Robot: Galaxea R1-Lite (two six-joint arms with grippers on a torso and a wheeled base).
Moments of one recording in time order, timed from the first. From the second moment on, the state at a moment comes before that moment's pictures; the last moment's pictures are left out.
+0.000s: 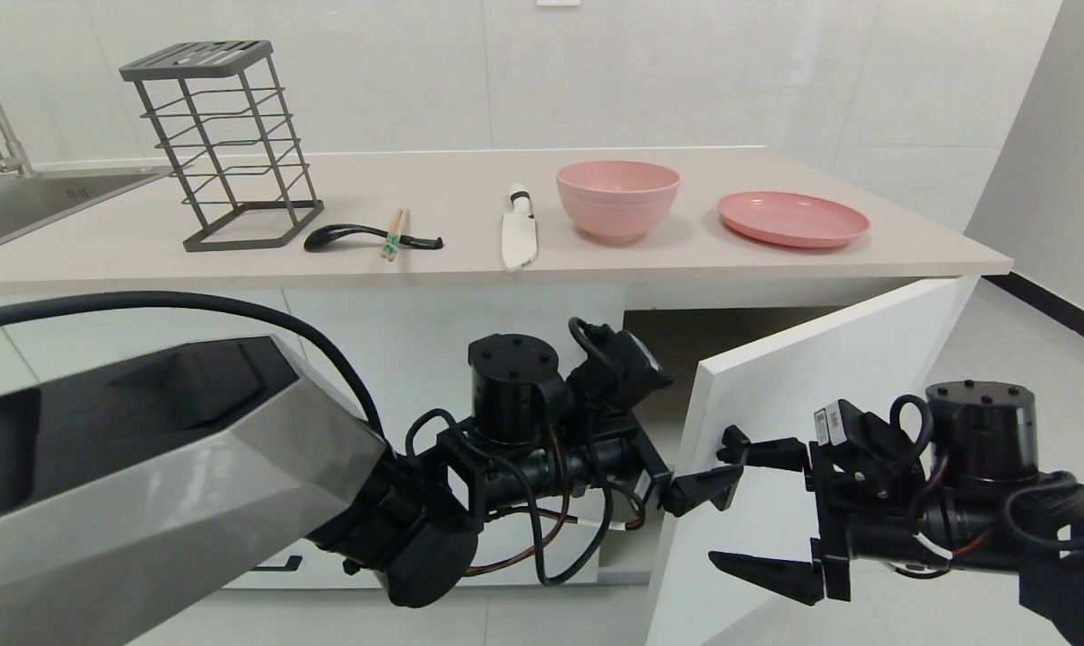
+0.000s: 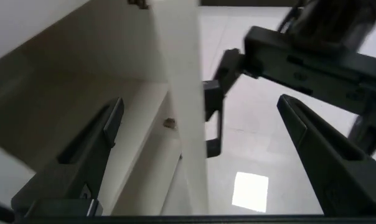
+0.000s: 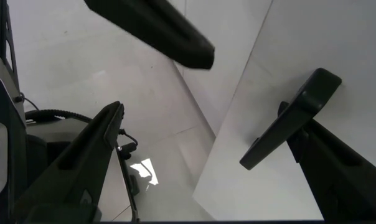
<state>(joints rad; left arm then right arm) -0.81 2.19 -1.00 -1.09 -0.43 0.16 0.33 1.81 -0.30 -1.02 0.84 -0.42</state>
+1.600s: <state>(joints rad) -0.84 2.29 -1.09 -1.15 -0.54 0.16 -0.08 1.03 -0.30 -1.02 0.74 -0.46</state>
